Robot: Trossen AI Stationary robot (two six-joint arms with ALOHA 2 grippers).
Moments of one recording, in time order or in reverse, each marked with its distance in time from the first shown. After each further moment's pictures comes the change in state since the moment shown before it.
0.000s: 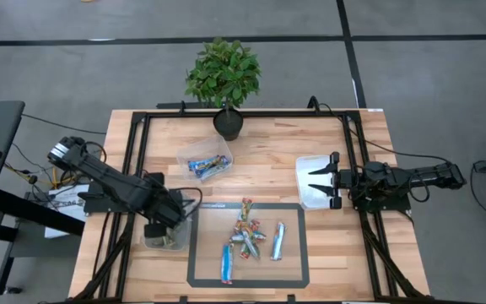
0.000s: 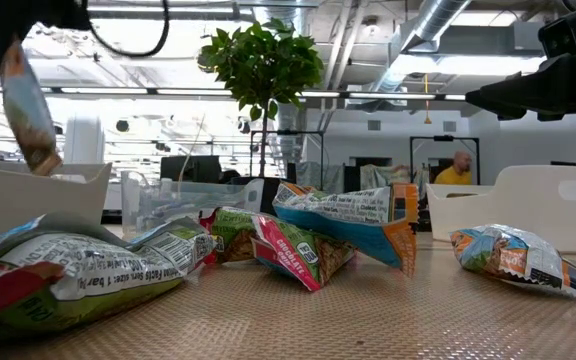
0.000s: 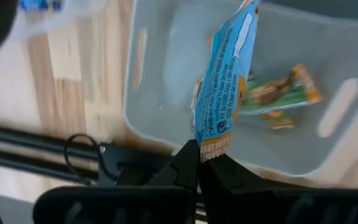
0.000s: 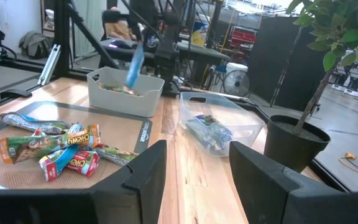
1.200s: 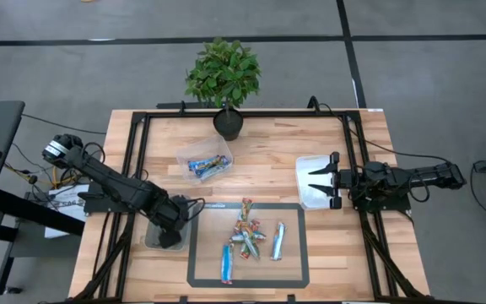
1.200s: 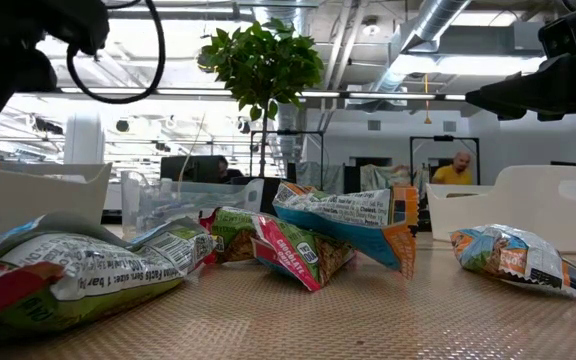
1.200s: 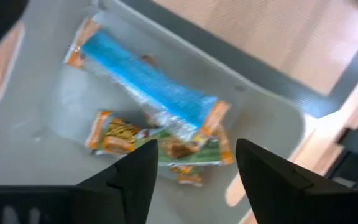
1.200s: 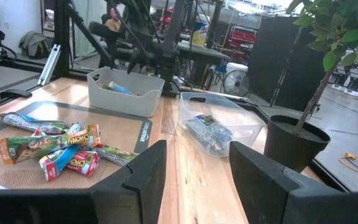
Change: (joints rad) left arm 0.005 -0.081 -0.287 0.530 0.155 -0.294; right arm 0.000 0.000 0.000 0.000 0.000 0.000
